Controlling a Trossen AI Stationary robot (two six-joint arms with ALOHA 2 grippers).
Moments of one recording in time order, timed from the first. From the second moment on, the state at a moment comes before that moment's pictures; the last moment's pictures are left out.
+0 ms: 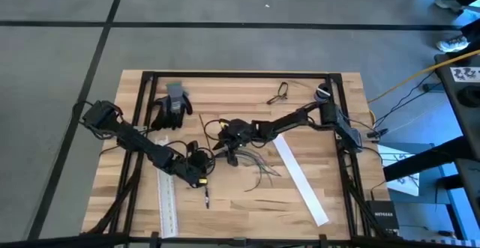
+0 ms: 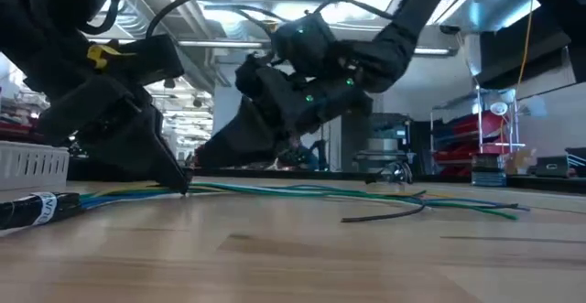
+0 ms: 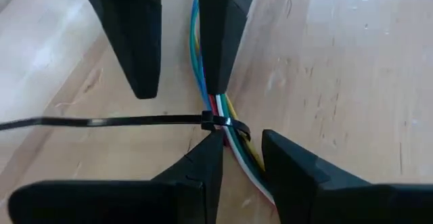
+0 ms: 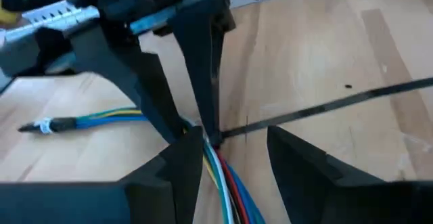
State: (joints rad) left arm -0.48 1.62 0.58 0.09 -0.61 -0.57; right arm -0.03 2.21 1.25 0.44 -0.37 0.15
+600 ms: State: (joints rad) left arm -0.48 1.62 0.58 0.09 -0.61 -0.57; right arm -0.03 2.27 1.28 0.50 -0.34 0.42
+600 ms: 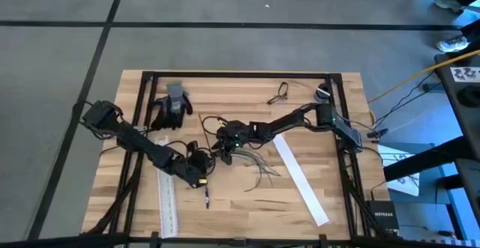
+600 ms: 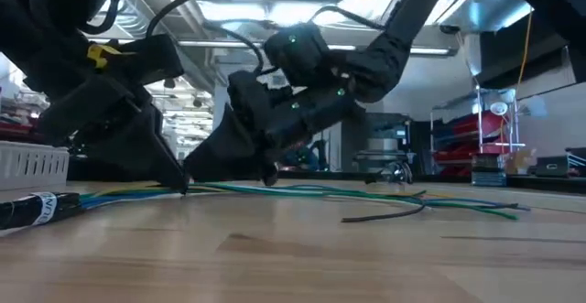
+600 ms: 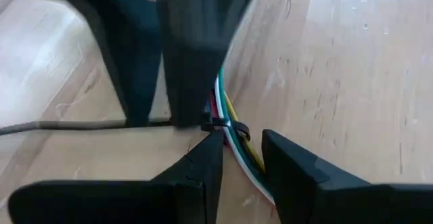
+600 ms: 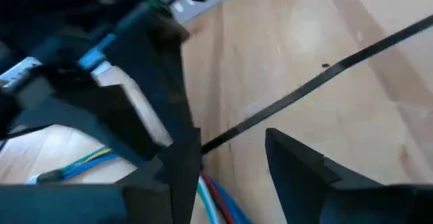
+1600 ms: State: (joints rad) left arm -0.49 1.62 0.58 0.10 -0.61 -0.57; right arm 0.03 2.28 1.28 0.52 -0.21 0.46
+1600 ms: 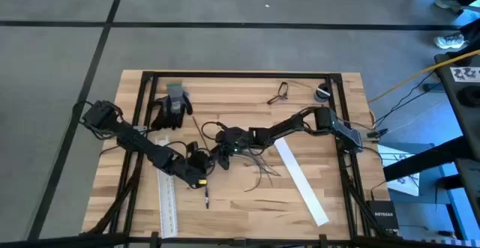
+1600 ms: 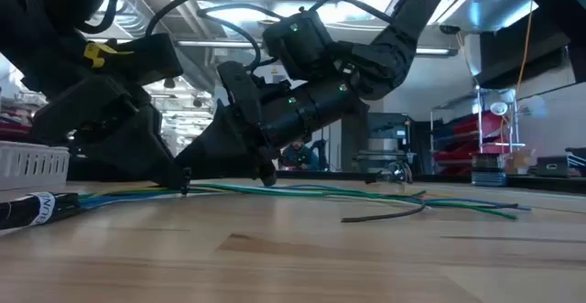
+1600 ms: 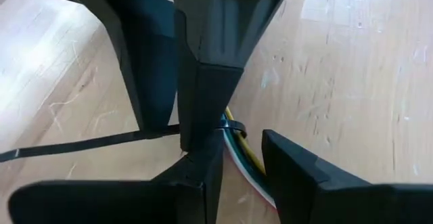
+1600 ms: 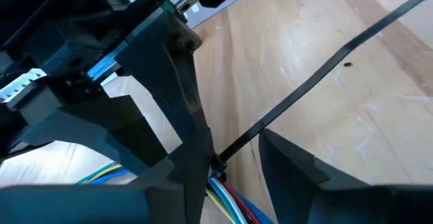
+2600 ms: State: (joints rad) left arm -0.51 1.62 0.58 0.09 -0.61 -0.52; right arm 0.05 2.31 1.29 0.58 -0.22 0.46
